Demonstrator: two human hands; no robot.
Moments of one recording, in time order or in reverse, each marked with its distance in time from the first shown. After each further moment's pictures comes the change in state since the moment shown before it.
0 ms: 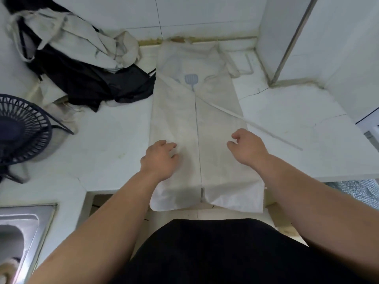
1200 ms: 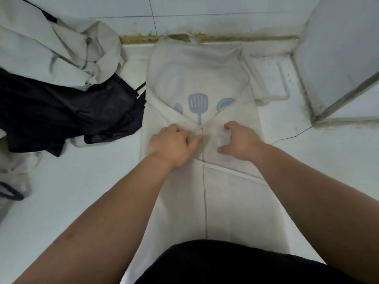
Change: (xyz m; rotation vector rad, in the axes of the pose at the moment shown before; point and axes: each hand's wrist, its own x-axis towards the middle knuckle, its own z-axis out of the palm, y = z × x) left_hand 0.237 0.056 -0.028 0.318 -0.048 0.131; right_hand 0.230 -0.070 -0.005 -0.188 -0.328 -0.025
